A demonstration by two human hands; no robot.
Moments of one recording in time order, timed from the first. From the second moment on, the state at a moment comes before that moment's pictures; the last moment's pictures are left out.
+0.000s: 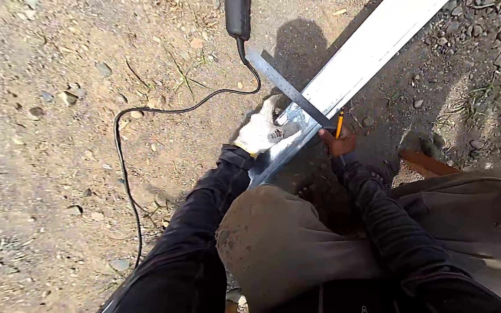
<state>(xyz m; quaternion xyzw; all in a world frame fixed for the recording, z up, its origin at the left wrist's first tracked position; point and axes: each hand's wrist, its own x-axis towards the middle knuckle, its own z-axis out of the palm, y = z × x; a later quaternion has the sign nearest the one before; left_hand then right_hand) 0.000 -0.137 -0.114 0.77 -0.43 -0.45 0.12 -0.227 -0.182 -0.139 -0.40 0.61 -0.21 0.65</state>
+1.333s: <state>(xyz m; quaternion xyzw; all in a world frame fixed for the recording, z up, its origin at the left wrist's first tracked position) -0.108 -0.087 -0.058 0.82 -0.48 -0.31 -0.09 -0.245 -0.149 -0.105 -0.34 0.60 -0.34 0.64</state>
